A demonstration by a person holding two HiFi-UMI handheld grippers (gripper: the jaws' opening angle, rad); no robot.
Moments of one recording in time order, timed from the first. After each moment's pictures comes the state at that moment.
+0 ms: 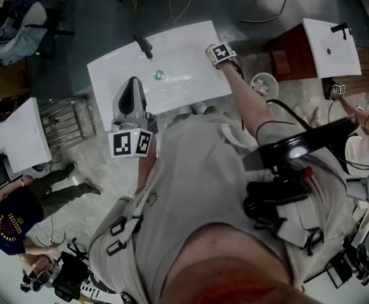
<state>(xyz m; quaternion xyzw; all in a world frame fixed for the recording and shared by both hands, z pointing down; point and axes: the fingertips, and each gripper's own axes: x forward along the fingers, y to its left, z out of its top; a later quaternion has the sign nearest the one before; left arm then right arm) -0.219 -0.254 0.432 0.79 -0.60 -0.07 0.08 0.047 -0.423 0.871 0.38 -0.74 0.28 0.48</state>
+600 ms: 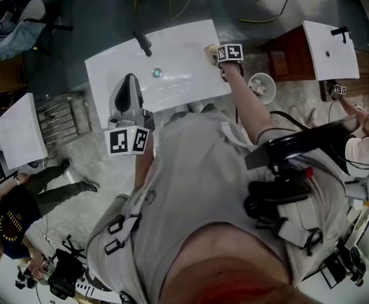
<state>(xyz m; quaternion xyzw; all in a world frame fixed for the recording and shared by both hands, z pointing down) -0.229 -0.258 0.435 0.78 -0.61 -0.08 0.07 0.050 -0.415 0.854 0.42 -0.72 0.45 0.32</state>
